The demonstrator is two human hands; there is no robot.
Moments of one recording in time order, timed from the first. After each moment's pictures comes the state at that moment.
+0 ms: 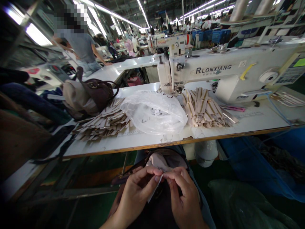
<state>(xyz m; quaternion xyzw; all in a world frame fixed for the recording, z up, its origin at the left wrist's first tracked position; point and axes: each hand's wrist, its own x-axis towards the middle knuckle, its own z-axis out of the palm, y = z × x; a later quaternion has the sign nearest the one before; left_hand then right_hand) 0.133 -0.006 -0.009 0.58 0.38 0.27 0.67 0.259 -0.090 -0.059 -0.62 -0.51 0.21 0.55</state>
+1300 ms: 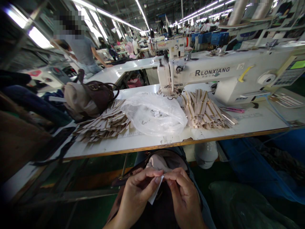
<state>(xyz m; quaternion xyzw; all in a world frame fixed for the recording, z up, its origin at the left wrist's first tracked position) 0.136 -0.008 -0.009 0.58 0.39 0.30 0.65 0.258 -0.086 -0.050 -0.57 -0.46 0.29 0.61</state>
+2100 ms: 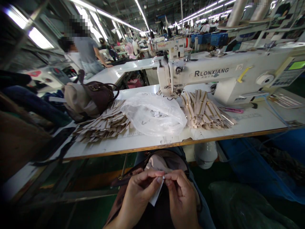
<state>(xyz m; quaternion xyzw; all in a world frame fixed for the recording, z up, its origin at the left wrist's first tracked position) 0.142 -0.010 -0.011 0.54 0.40 0.30 0.67 0.245 -0.085 -0.061 -0.60 -0.42 0.23 0.64</state>
